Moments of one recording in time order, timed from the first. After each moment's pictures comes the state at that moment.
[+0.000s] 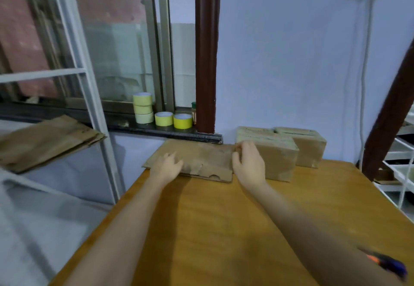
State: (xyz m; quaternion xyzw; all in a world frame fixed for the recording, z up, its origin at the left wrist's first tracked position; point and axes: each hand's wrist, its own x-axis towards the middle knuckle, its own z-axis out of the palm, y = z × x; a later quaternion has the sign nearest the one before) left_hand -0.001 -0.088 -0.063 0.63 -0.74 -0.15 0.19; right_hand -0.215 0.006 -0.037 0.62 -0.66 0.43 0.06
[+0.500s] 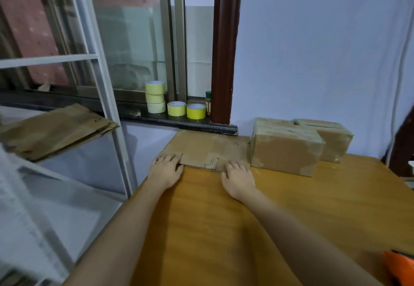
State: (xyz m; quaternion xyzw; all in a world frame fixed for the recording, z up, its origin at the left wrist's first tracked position) left_hand 0.053 -0.095 -0.104 0.62 -0.78 -0.01 0.08; right_hand -0.160 -0.029 -0.099 0.68 -0.73 0.09 -0.07
